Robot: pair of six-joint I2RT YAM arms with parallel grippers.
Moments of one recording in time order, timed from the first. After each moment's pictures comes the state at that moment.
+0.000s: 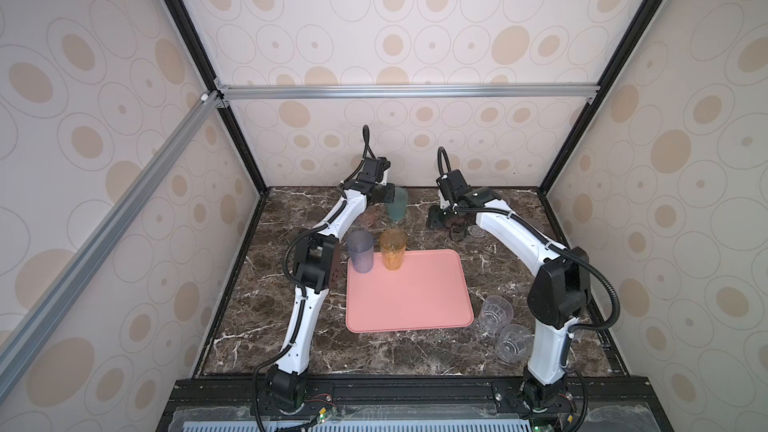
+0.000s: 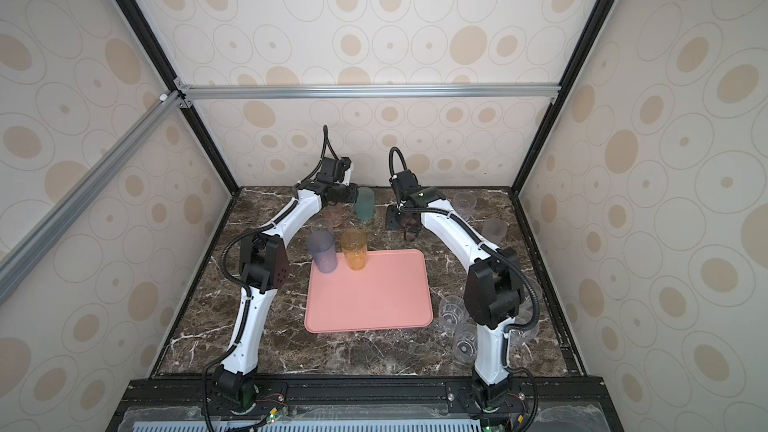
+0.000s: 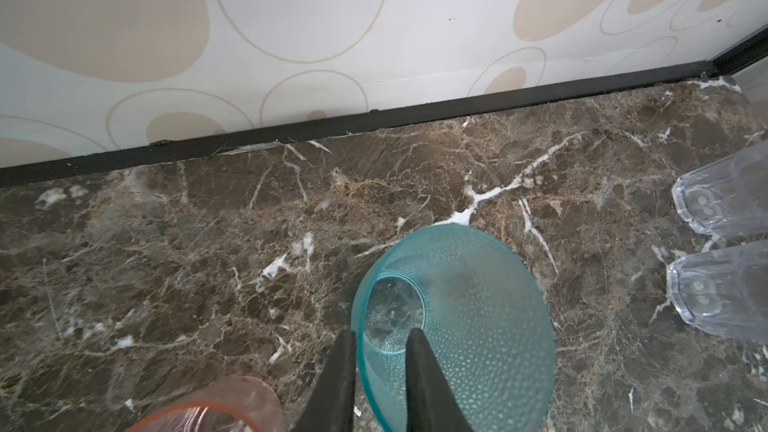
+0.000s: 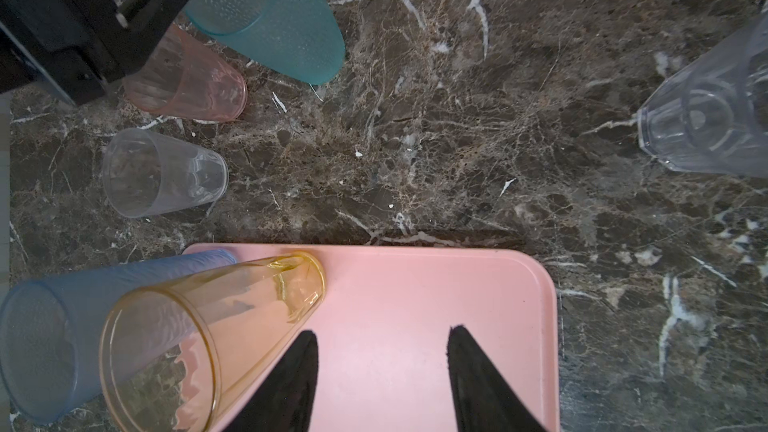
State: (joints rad) left arm -0.36 2.45 2.31 -0.58 0.09 -0.18; right arm 0.47 1.92 1.78 -0.89 -0.03 0.53
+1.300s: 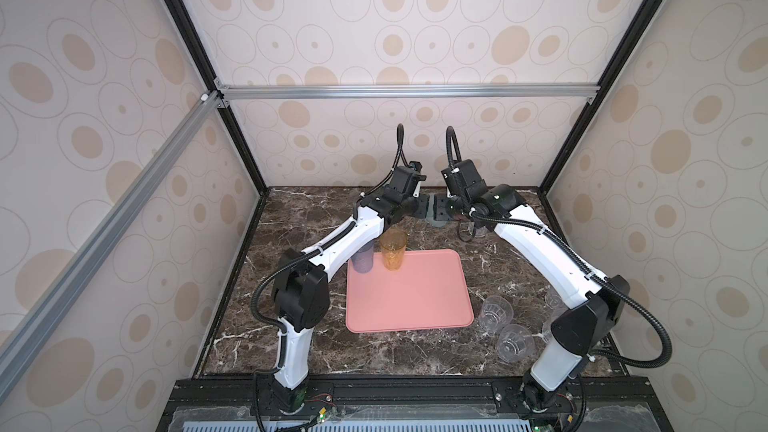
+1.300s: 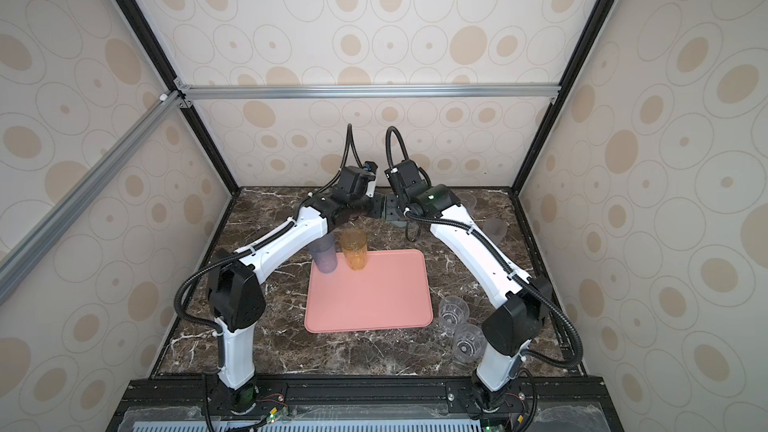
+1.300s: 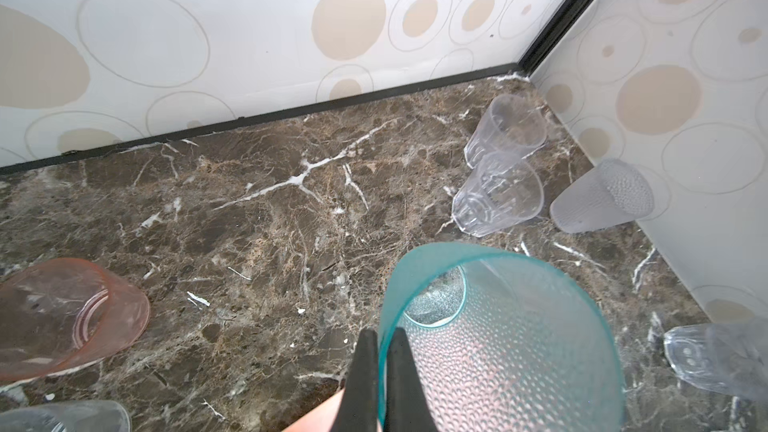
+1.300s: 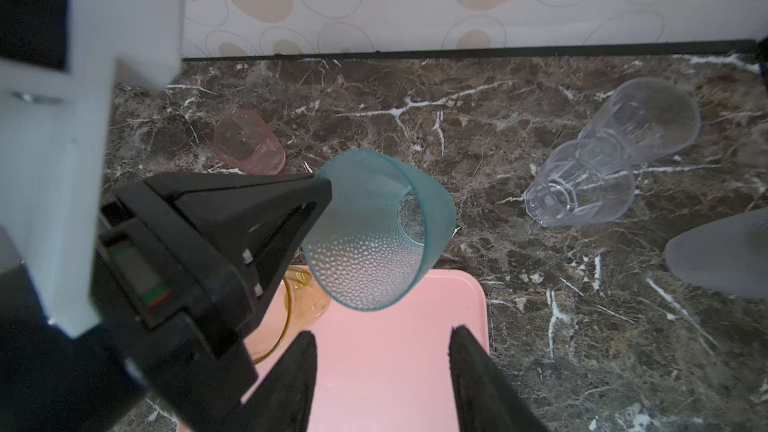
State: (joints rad) left arm -0.63 1.95 1.83 -0.45 -0.05 -0.32; right arm 0.60 1.70 1.84 -0.95 0.27 0.46
